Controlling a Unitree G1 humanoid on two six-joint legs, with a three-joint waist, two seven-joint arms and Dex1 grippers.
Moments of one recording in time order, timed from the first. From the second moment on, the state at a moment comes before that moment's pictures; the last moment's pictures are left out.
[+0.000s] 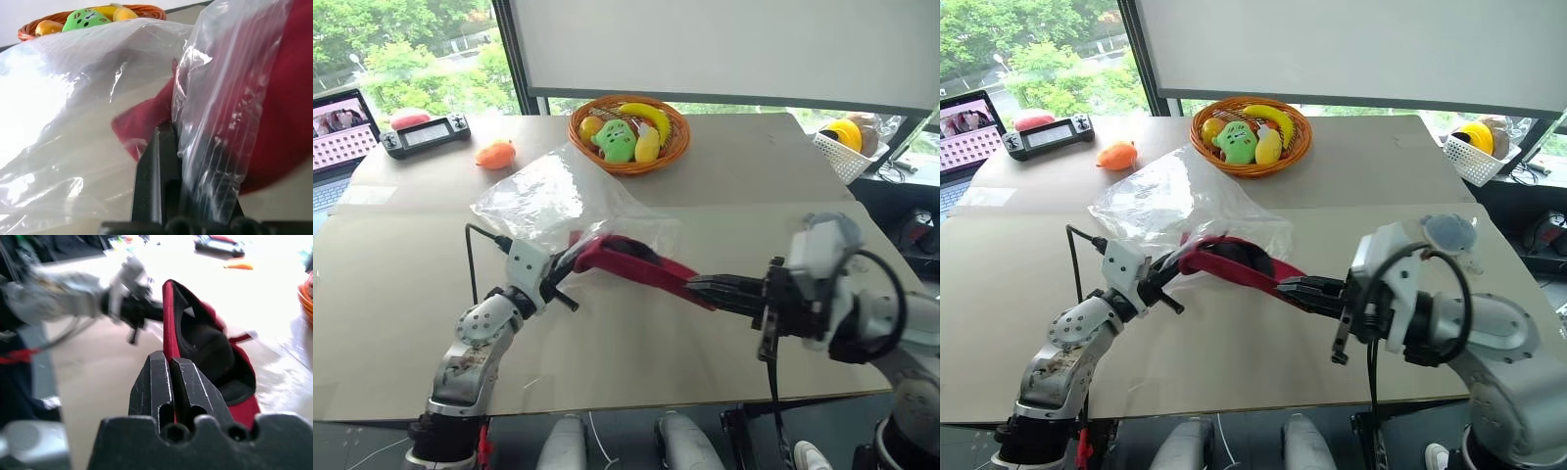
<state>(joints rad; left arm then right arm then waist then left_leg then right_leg) -0.15 0.40 0.02 -0.29 -0.23 0.30 -0.47 -0.34 -0.59 -0.52 -0.94 0.92 1.21 0.91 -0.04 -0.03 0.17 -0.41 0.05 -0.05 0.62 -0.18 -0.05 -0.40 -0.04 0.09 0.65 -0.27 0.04</state>
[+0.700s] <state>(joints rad) -0.17 0.61 -0.02 0.13 -0.20 -0.43 -0.98 -0.48 -0.74 -0.39 -0.54 1.10 0.76 0.33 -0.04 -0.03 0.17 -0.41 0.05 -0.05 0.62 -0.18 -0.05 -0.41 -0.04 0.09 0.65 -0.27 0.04</state>
